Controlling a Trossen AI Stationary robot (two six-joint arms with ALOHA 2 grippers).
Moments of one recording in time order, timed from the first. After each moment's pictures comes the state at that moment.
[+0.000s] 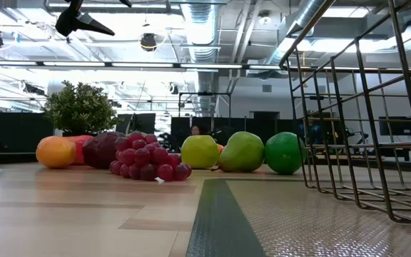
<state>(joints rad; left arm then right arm) 0.11 0.72 0.92 -0.58 -0.48 -0.86 0.40 1.50 1.97 -1.53 0.04 0.71</state>
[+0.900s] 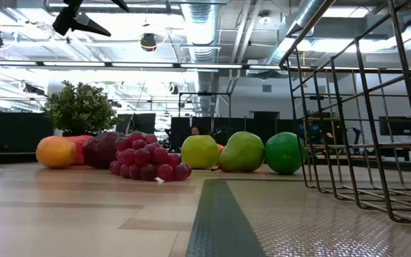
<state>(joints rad) 0.11 0.72 0.92 -0.59 -0.62 -0.81 0.90 1.64 1.33 -1.23 0.11 1.16</state>
